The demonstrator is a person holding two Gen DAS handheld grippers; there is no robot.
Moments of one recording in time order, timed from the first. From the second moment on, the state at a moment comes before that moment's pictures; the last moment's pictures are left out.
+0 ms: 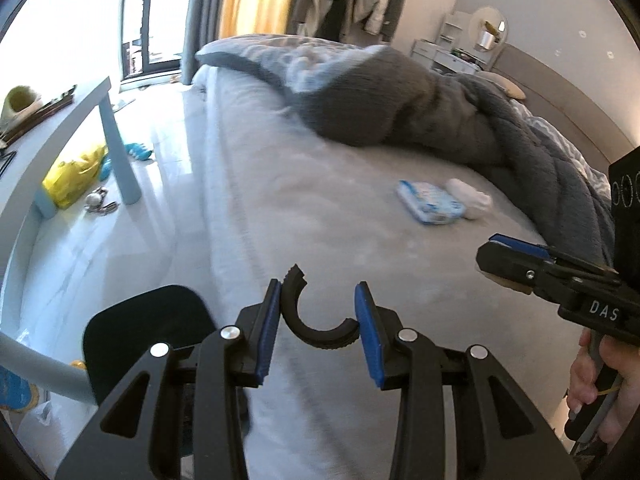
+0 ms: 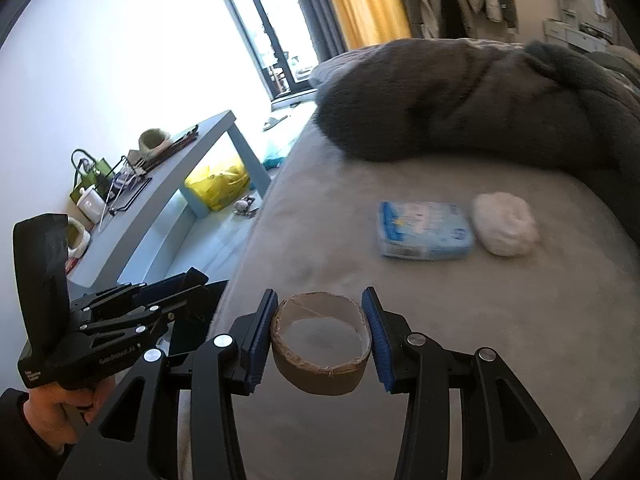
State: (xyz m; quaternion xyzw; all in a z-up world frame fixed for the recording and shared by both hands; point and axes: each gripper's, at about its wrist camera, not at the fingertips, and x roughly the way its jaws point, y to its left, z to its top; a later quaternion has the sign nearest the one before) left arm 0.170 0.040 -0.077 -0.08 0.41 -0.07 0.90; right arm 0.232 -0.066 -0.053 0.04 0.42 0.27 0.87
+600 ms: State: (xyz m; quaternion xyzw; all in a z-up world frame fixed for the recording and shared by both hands) left arm 0.160 0.146 -0.117 -0.12 0.47 -0.01 0.88; right arm 0.232 0.040 -0.047 0.01 0.41 0.33 0.85
